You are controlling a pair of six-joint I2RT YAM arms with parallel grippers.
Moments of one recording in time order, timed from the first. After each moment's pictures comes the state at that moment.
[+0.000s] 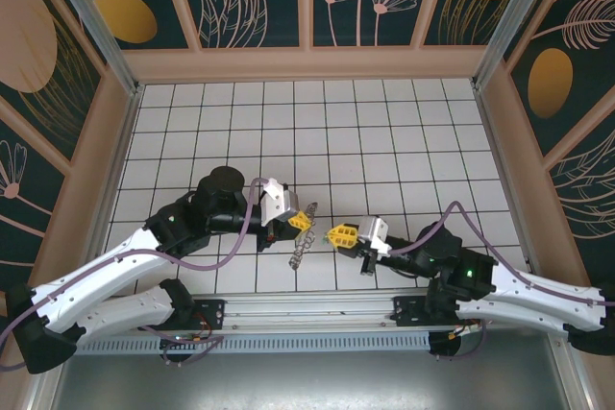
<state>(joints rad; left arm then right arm) -0.91 0.95 0.85 -0.33 0.58 0.15 1.28 0.48 0.47 0.00 -0.02 -0.16</state>
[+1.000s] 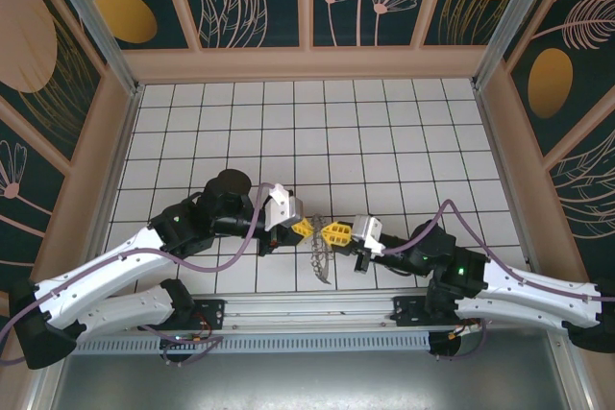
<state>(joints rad) -0.94 0.97 0.85 -0.35 0.59 0.16 1.28 0.54 0.47 0.09 -0.02 -0.19</state>
